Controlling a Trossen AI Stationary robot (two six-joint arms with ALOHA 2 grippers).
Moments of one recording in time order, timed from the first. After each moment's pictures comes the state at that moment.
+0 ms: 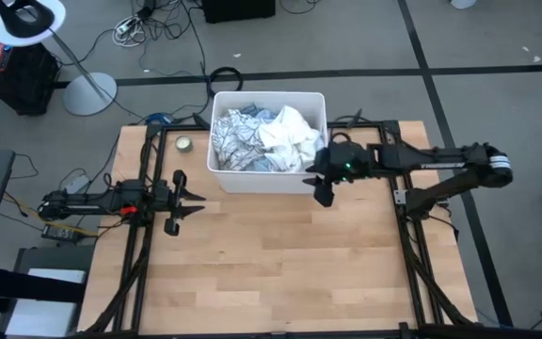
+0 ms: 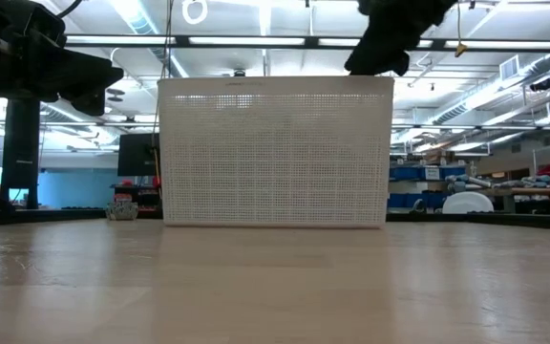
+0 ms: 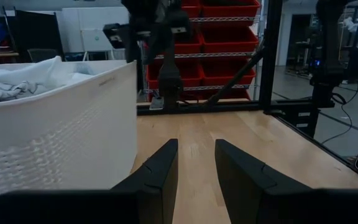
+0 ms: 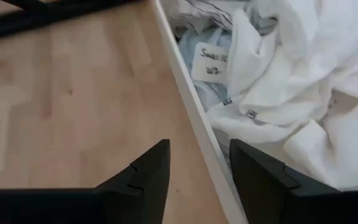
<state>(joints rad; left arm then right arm) -0.02 0.00 0.01 0.06 0.03 0.02 -0.07 1.25 1.08 -0.54 0.13 0.20</state>
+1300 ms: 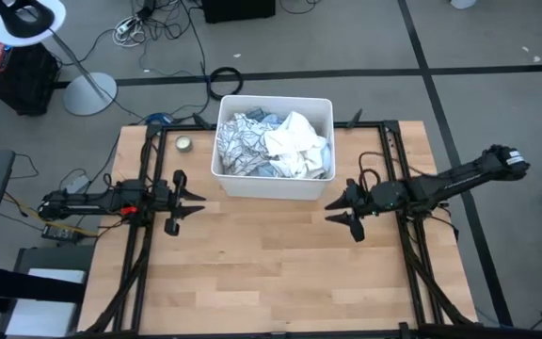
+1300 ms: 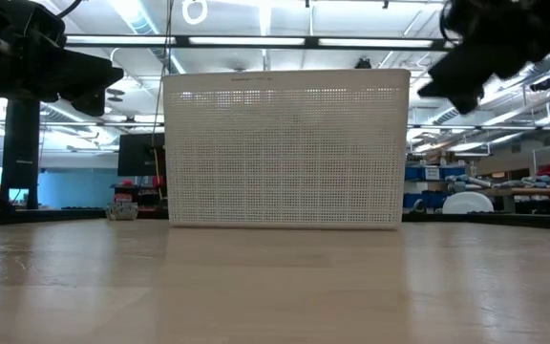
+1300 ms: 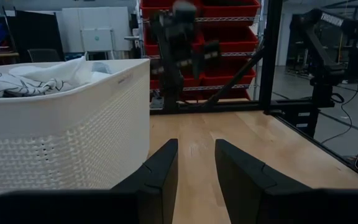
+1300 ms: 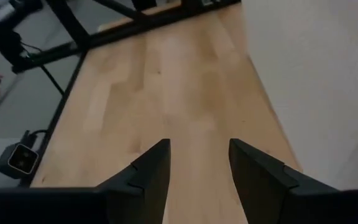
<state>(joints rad) -0.02 0.00 0.01 0.06 0.03 0.02 0.24 0.81 0.48 -0.10 0.18 0.37</state>
